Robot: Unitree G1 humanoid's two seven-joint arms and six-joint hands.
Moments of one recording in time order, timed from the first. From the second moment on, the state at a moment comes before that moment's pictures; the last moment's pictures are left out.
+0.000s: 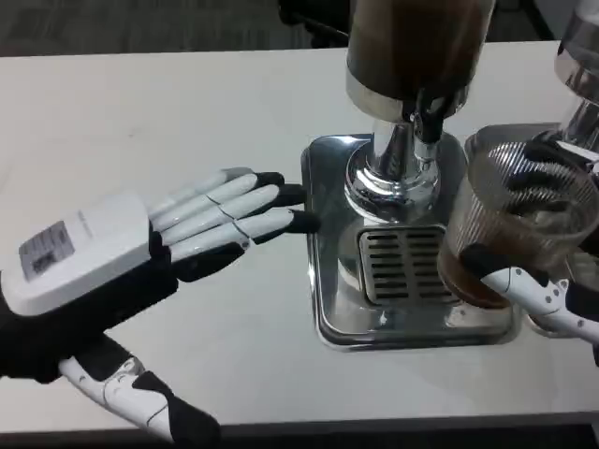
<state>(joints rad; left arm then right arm) -0.03 0.78 0.09 0.13 0.01 -1.11 -0.57 0.28 -0.05 -0.08 -0.23 -0.14 -0.45 -0.05</state>
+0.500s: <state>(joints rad) -0.24 0.68 -0.06 0.29 0.16 -1.13 -0.55 0.27 -0.05 -0.08 -0.22 -0.14 -0.45 -0.05</state>
